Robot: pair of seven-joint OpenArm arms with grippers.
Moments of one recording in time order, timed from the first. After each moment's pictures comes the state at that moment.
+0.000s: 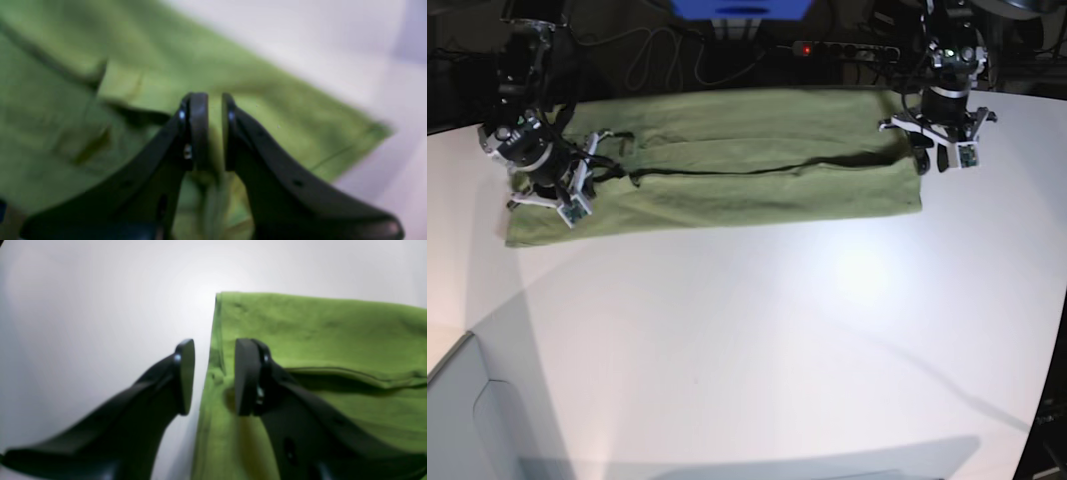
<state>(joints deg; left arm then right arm) 36.0 -8.9 -19.6 113.1 -15.1 -5.3 26.8 -15.4 8.7 16.5 104.9 -1.1 46.7 -45.9</state>
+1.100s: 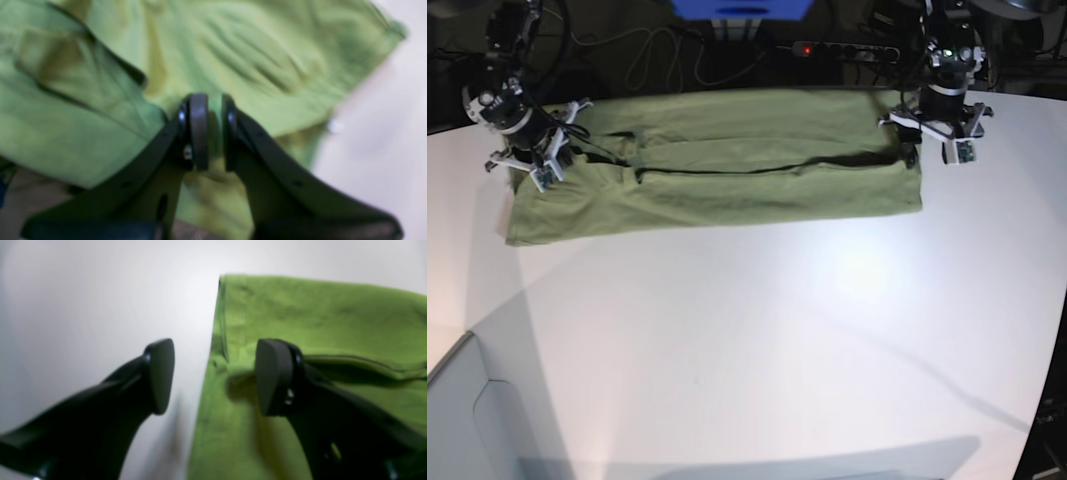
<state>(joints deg) 36.0 -8.8 -19.6 110.1 -17.2 -5.5 26.3 -23.2 8.6 24.3 104.1 -0.6 46.7 -39.4</state>
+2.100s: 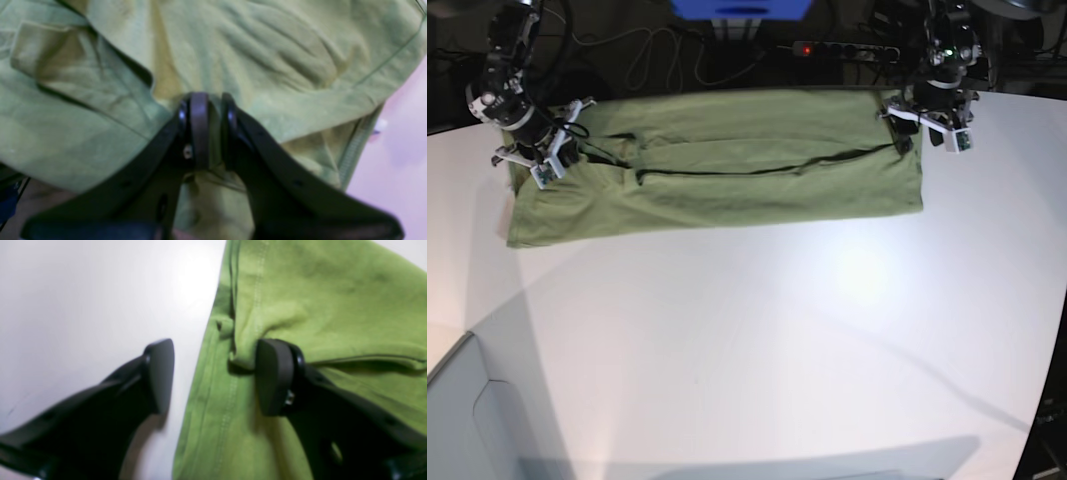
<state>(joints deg) 35.3 -9.4 -19.5 101.7 -24.0 -5.4 25.3 -23.0 8.8 24.3 98.6 -0.1 46.7 -35.3</state>
